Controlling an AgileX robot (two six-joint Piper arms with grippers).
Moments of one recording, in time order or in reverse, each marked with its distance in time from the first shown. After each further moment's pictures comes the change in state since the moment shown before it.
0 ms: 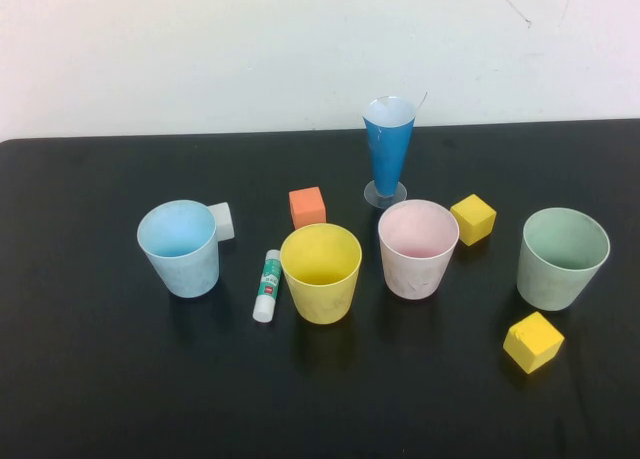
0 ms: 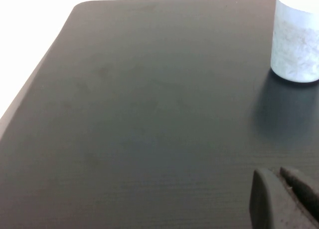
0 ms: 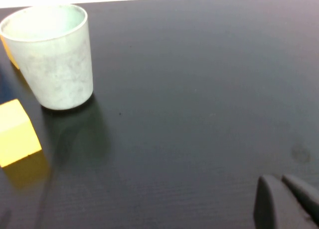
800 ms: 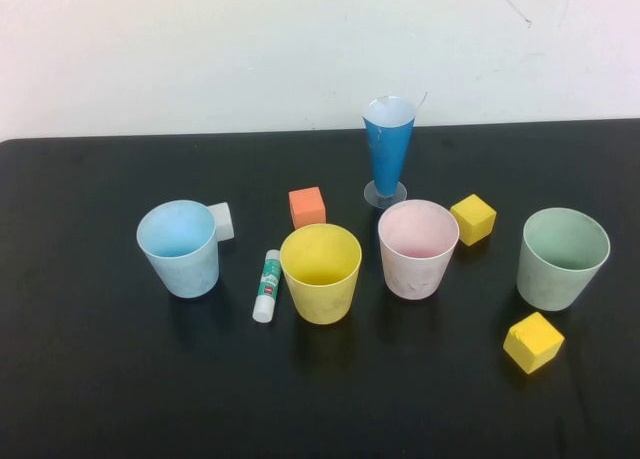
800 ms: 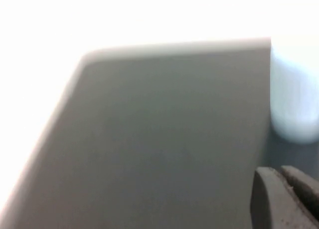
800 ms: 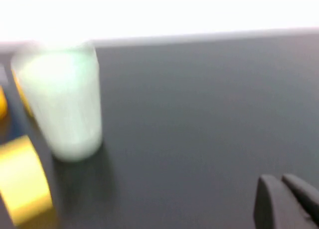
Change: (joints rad) right arm 0.000 0.000 0.009 -0.001 -0.111 0.000; left arm 0.000 0.000 0.002 0.024 -0.156 0.017
